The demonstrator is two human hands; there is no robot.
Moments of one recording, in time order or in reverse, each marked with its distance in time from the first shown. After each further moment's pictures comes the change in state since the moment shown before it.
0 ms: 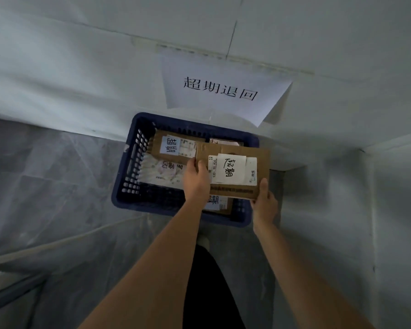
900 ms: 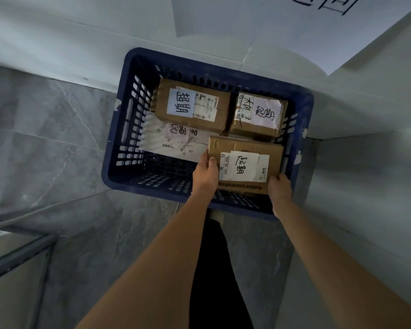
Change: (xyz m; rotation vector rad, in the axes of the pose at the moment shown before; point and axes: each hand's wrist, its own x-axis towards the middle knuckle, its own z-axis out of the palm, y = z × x) left_hand 0.104 -0.157 0.023 0.069 -0.145 -0.212; right_hand 0.120 0.112 0.074 -0.423 -0.107 0.191
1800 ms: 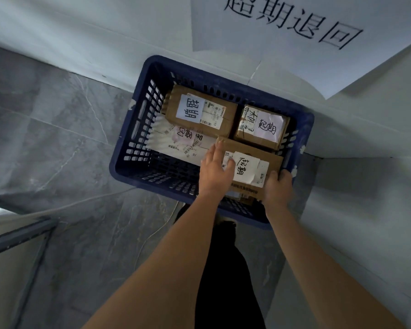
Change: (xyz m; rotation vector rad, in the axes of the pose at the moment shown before) left_hand -0.035 0.040 0.009 0.328 0.023 0.281; right_hand -0.022 -0.034 -0.007 0.115 0.114 -0.198
